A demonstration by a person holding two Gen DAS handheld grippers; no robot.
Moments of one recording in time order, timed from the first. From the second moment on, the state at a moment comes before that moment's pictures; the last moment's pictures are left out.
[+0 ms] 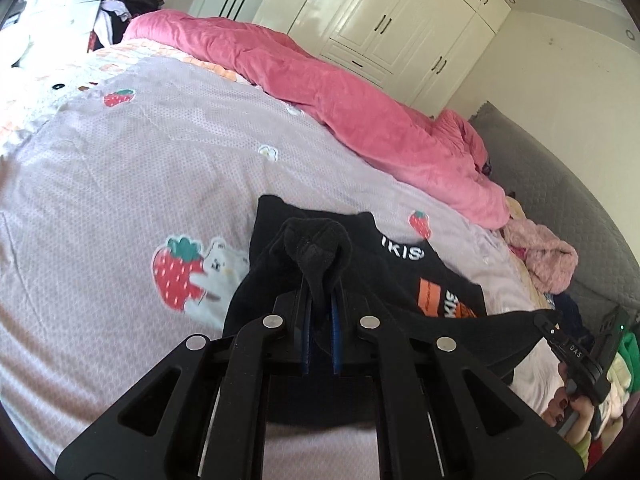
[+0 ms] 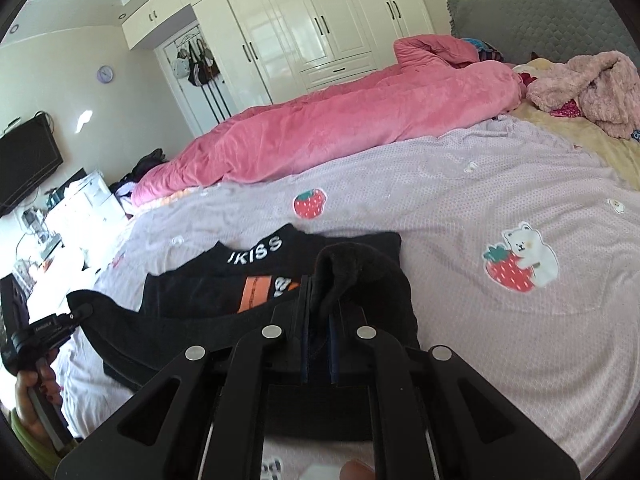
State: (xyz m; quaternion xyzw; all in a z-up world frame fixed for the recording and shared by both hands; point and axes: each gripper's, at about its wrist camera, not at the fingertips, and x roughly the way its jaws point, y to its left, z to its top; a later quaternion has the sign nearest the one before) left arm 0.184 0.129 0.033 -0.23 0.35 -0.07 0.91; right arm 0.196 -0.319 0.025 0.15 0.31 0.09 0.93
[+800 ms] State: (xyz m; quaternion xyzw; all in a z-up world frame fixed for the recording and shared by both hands) left arm 0.251 0.128 -0.004 -0.21 0.36 -0.04 0.91; right arm 0.270 -0.328 -0.031 0.19 0.34 0.04 0.92
